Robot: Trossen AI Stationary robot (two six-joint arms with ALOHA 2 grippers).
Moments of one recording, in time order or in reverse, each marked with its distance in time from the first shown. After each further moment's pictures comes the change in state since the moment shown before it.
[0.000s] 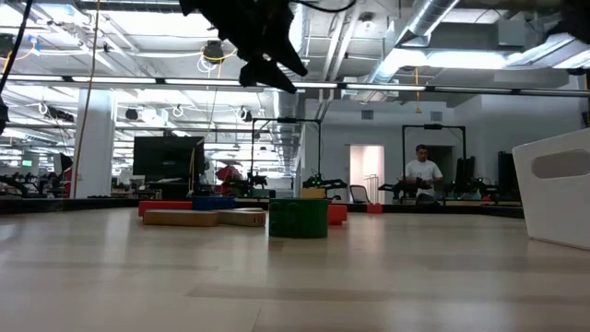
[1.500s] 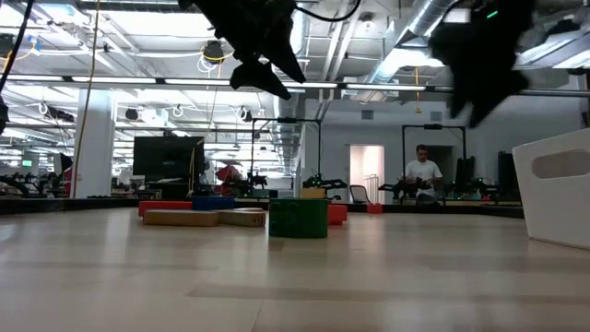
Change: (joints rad) left arm -0.063 0.010 -0.001 -0.031 -0.138 -0.155; right arm -0.748 0.096 0.196 -0.322 0.418 -0.754
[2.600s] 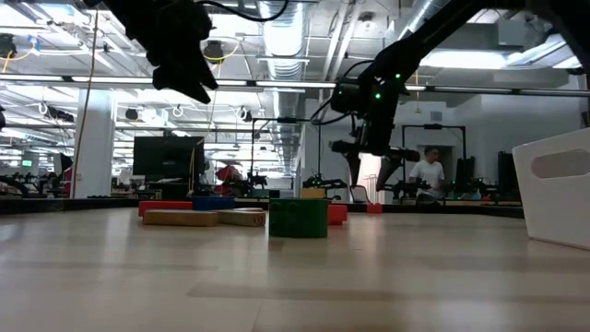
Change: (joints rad) left arm 0.026 -0.493 -0.422 -0.079 -0.043 0.057; right arm -0.599 0.753 0.428 0.313 -0.052 -0.047
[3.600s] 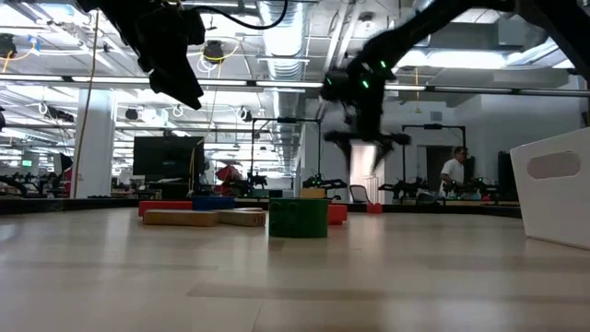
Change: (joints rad) left arm 0.069 -0.016 -0.006 -0.076 0.105 0.158; right arm 0.040 0.049 0.203 -0.152 0.112 0.007
